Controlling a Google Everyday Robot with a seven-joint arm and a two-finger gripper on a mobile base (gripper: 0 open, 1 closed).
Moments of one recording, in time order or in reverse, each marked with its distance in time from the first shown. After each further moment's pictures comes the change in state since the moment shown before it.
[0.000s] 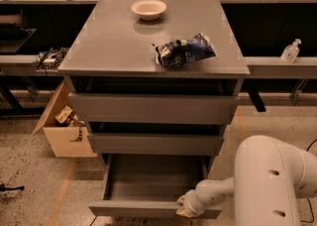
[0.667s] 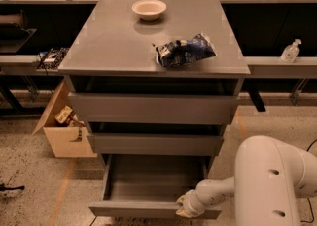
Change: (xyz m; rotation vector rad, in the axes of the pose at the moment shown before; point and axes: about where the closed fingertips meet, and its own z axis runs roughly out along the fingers) arm 0.000 0.000 0.000 0.000 0.000 0.000
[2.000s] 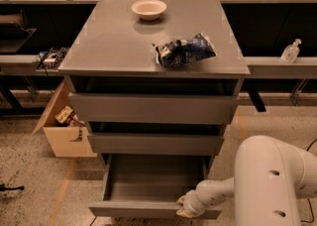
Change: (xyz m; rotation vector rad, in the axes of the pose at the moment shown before) arm 0.000 0.000 0.000 0.000 0.000 0.000
